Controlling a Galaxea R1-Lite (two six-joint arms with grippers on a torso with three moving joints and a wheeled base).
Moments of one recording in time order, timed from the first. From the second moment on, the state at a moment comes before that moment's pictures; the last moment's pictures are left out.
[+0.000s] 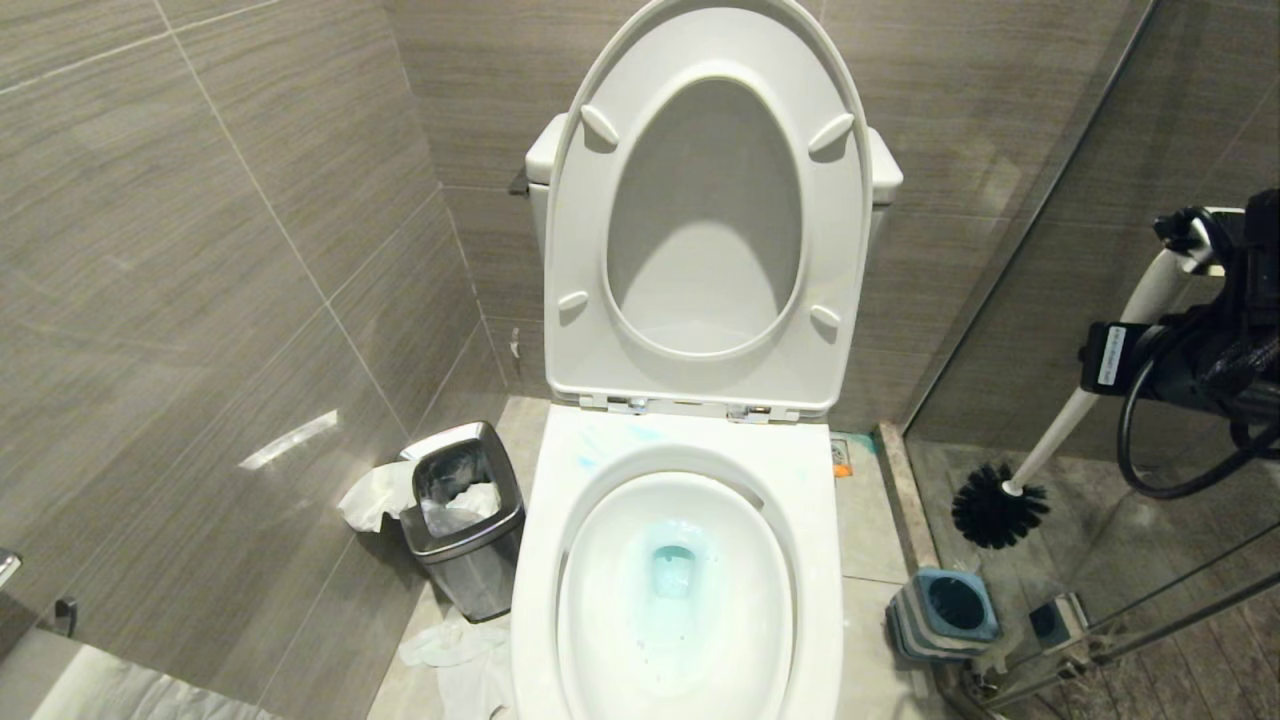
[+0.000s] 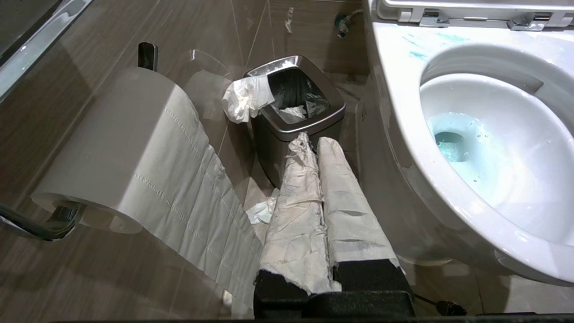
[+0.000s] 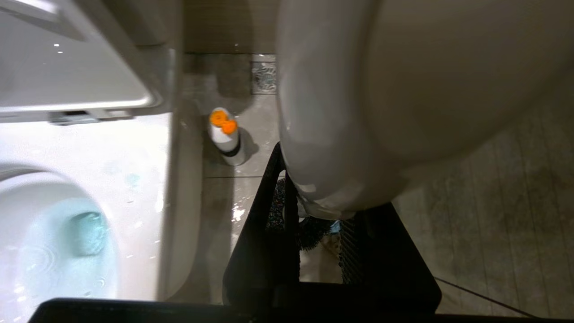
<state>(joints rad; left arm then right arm) 0.00 0.00 0.00 0.01 0.00 0.00 0.07 1.53 -1.04 -0.08 -0.30 0.13</state>
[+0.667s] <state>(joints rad) 0.00 0.00 0.00 0.01 0.00 0.00 -0.01 1.75 -0.78 -0.45 -0.30 0.14</state>
